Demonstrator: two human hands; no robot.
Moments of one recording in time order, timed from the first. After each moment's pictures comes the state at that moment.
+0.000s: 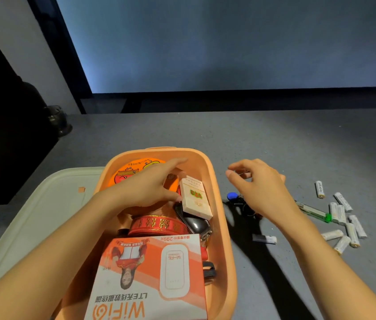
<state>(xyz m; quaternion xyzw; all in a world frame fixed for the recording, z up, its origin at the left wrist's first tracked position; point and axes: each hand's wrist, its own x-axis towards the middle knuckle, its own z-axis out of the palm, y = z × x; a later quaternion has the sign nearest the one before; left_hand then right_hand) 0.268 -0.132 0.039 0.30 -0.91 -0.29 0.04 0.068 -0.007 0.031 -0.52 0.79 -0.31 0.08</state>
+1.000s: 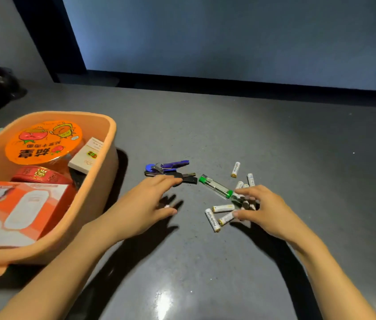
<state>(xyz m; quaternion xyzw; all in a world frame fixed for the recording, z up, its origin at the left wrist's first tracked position) 0.117 0.047 -0.008 0.31 -0.92 -0.19 0.14 -0.141 0.152 -0.020 -0.56 0.76 -0.20 0.25</state>
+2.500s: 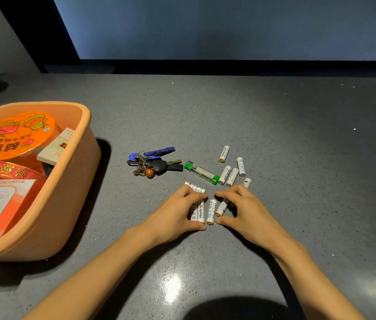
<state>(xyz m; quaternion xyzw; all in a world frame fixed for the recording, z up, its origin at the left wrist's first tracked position) 0.037 0.077 -0.074 0.29 -0.89 -0.34 0.10 -0.144 0.165 -0.072 -0.63 0.70 -0.23 0.24</state>
